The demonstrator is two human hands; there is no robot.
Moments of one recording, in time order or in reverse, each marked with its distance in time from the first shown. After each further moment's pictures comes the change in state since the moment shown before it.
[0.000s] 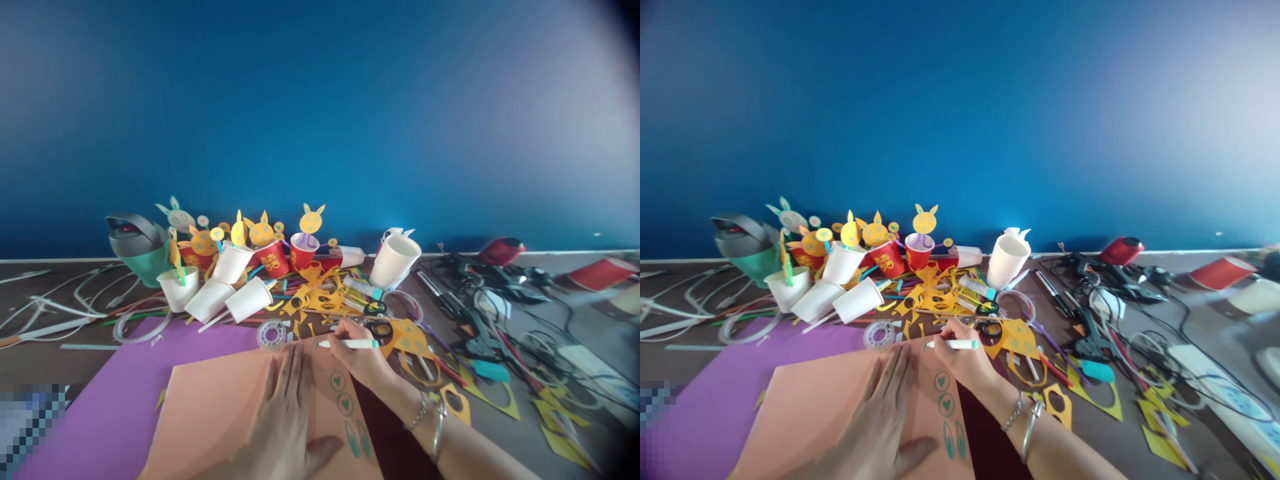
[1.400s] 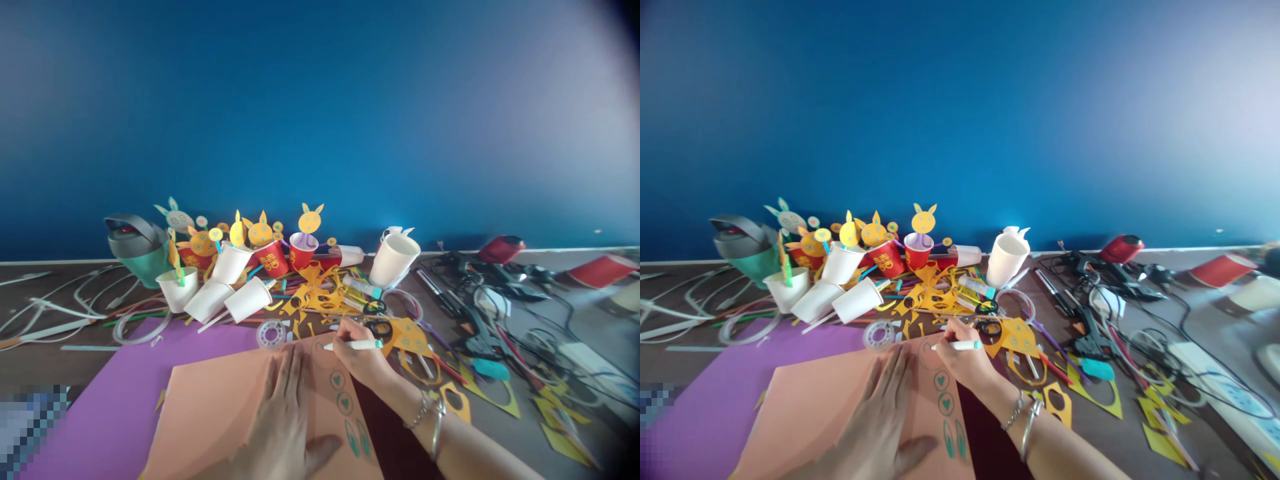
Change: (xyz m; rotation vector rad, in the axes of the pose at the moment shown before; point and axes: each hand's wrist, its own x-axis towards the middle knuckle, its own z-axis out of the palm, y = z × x) left_hand -0.001 -0.001 0.002 -0.001 -0.003 0.007; right_hand -0.001 0.000 -0.001 -0.064 0.029 -0.010
